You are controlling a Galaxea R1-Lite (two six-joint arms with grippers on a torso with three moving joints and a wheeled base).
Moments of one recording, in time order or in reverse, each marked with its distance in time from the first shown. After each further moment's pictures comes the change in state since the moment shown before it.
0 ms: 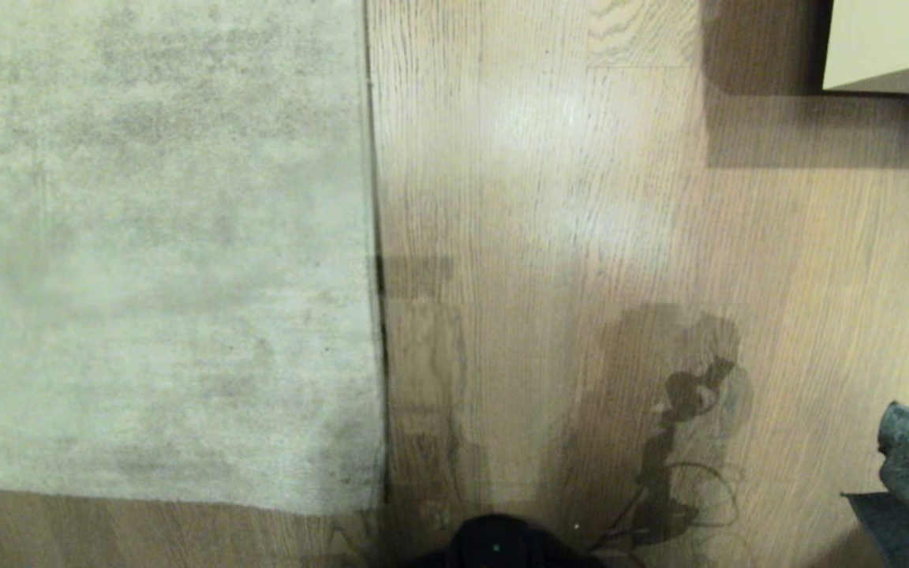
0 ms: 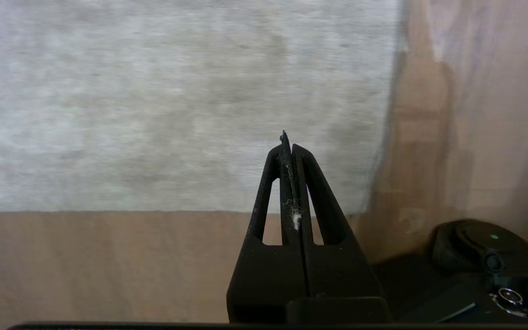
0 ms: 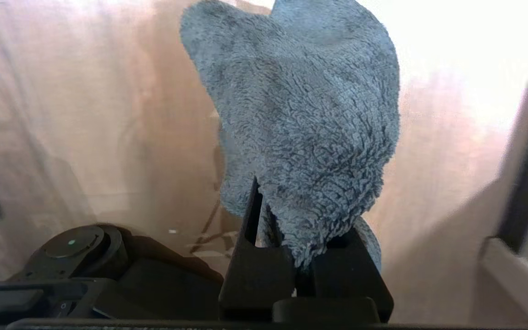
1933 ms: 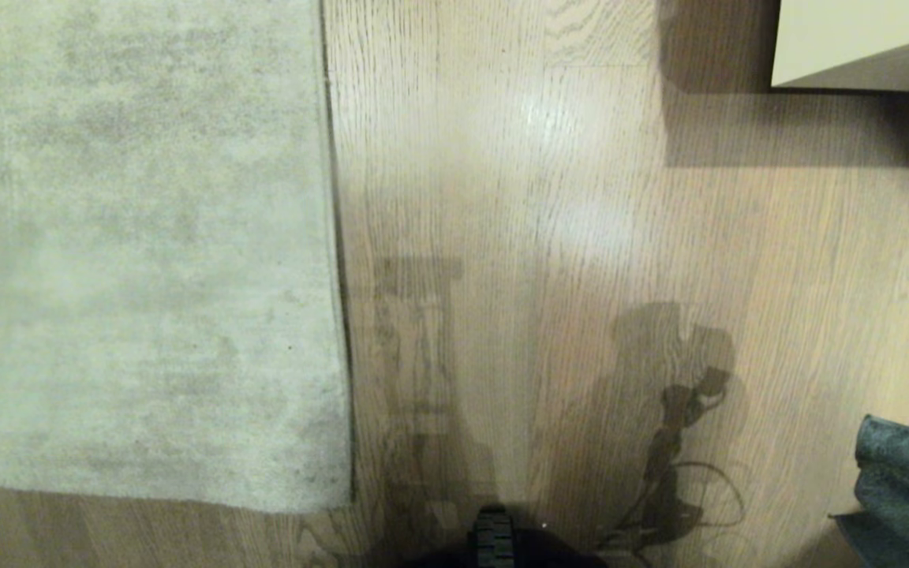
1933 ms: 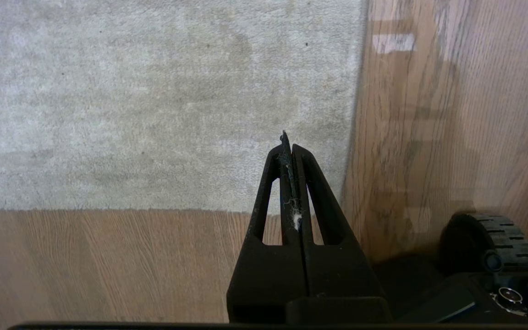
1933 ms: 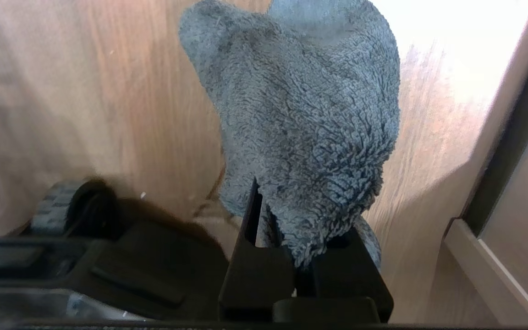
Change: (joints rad) left arm 0.000 0.000 0.000 0.001 0.000 0.001; right arm 0.001 0.072 -0.068 0.105 0.039 -0.049
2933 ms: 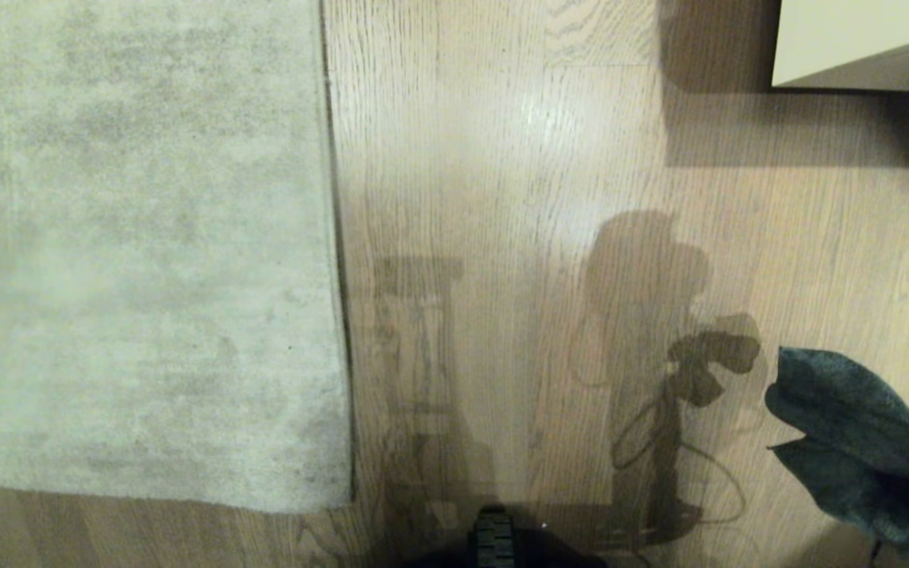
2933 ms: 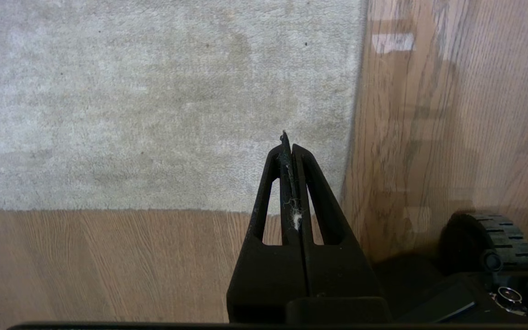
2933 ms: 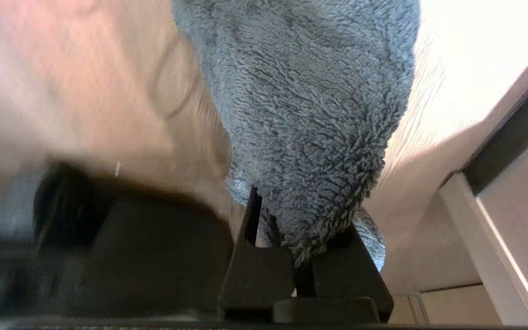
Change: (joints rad) left arm -0.001 0.000 0.000 0.000 0.000 0.000; right arm 0.052 0.923 -0.109 -0.446 -0.119 0.061
